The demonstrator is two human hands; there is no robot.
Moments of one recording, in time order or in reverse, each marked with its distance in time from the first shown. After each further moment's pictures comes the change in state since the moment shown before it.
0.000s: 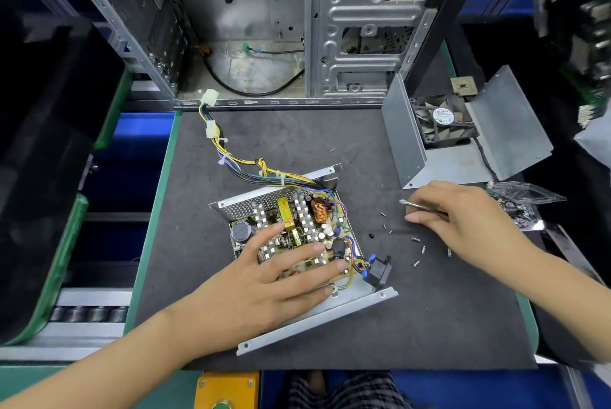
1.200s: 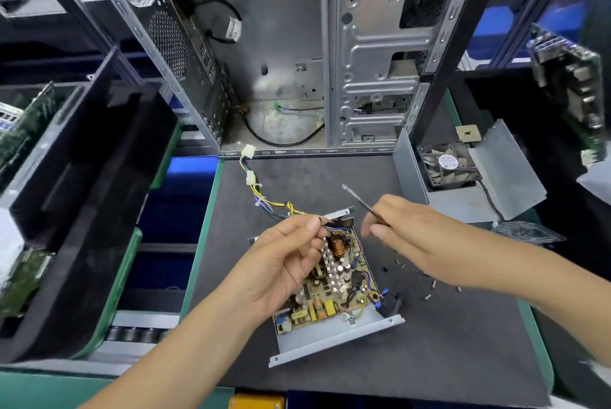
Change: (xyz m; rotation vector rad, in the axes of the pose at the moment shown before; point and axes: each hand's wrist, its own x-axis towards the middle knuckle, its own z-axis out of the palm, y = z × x) left_hand 0.069 -0.031 -0.069 -2.373 0.586 -1.402; right_hand 0.018 -0.086 -0.056 0.146 -0.353 -0.266
